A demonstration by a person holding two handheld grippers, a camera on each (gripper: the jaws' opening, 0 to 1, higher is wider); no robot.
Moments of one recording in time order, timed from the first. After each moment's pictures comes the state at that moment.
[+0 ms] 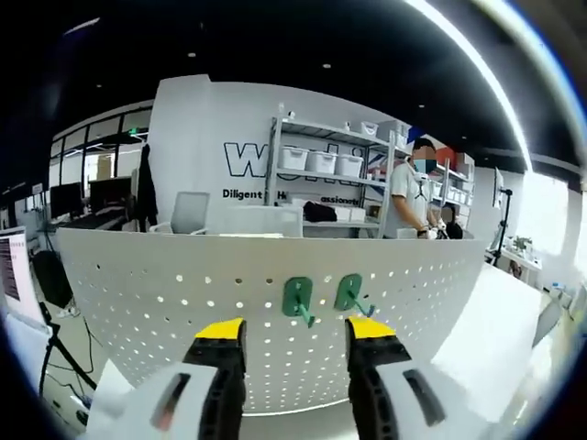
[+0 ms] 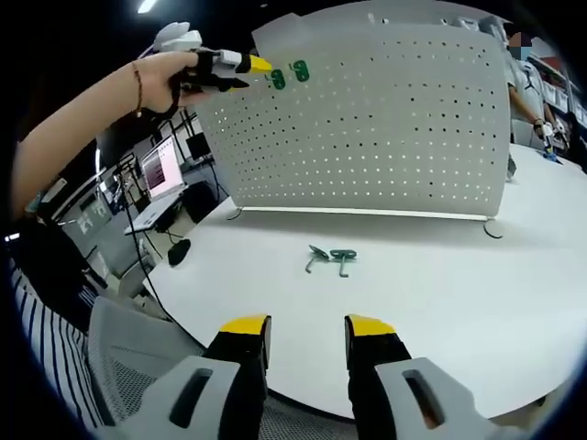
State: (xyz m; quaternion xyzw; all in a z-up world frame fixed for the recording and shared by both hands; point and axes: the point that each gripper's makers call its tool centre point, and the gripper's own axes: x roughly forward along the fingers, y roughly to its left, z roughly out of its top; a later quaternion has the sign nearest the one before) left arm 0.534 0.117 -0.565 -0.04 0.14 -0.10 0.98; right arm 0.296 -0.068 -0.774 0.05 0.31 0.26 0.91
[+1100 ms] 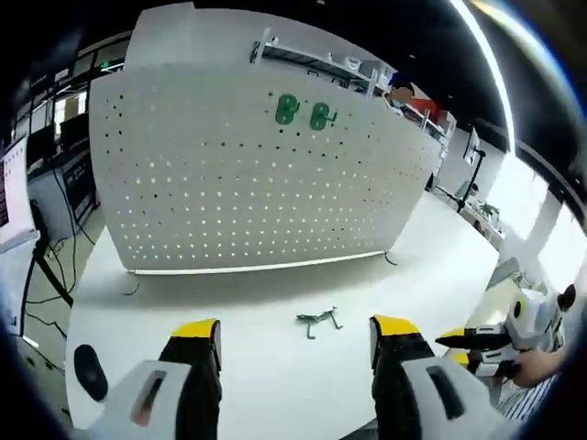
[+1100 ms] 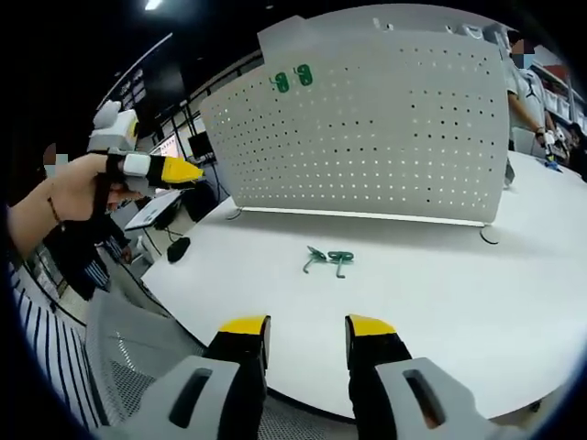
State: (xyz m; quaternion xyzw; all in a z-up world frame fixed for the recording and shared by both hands) left arm 0.364 0.129 -0.705 -0.08 0.33 -0.18 0.92; right arm 0.290 -0.070 -0.772 0.03 0.30 0.26 0.92
